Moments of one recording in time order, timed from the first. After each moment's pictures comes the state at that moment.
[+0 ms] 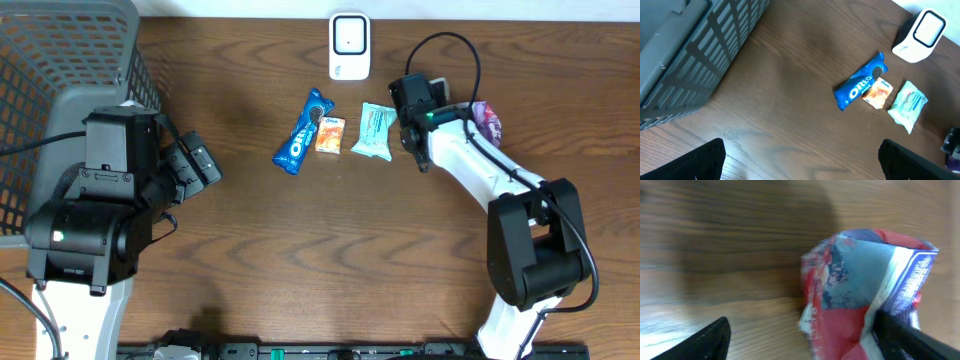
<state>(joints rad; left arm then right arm) -0.13 1.13 1.47 -1.28 -0.11 -0.59 0.34 1.95 1.34 -0.63 0.65 0.12</state>
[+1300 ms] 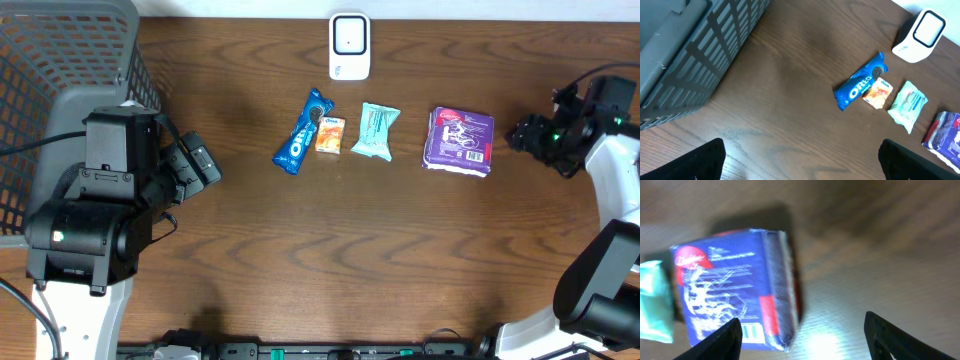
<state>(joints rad) -0.13 1.13 1.47 -1.28 -0.11 -0.59 -0.36 1.76 1.27 -0.67 -0.32 0.09</state>
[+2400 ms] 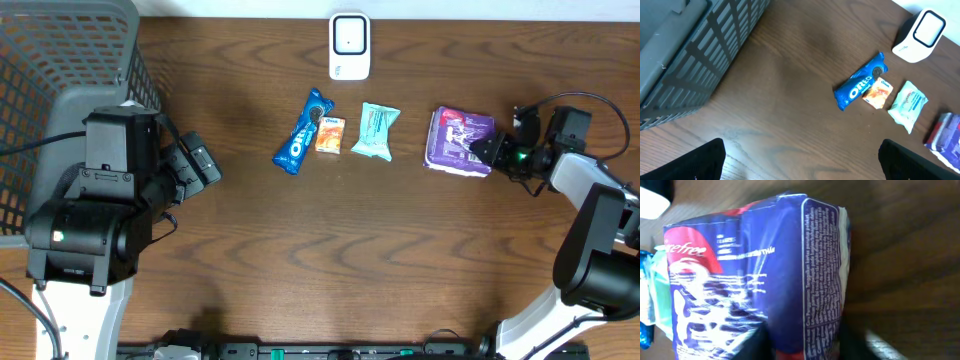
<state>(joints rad) -0.13 1.13 1.47 -1.28 -0.11 -0.59 -0.32 1.91 1.05 -0.26 -0.58 0.13</state>
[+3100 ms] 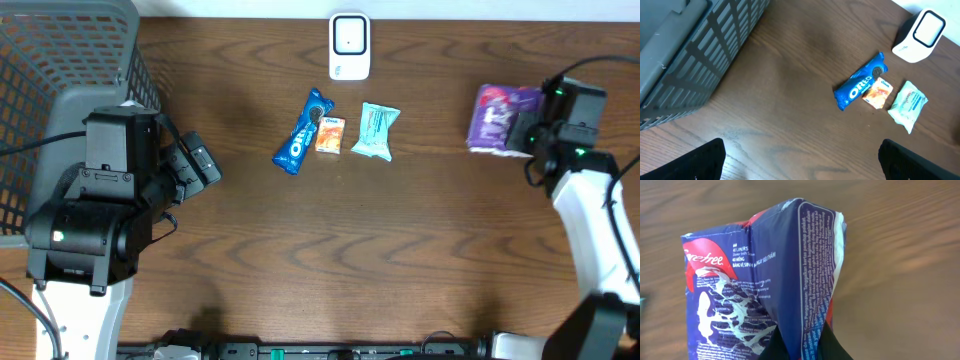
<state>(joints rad) -0.13 1.13 1.47 -1.28 -0.11 -0.59 -0.15 1.48 1.08 -0.40 0.18 0.13</state>
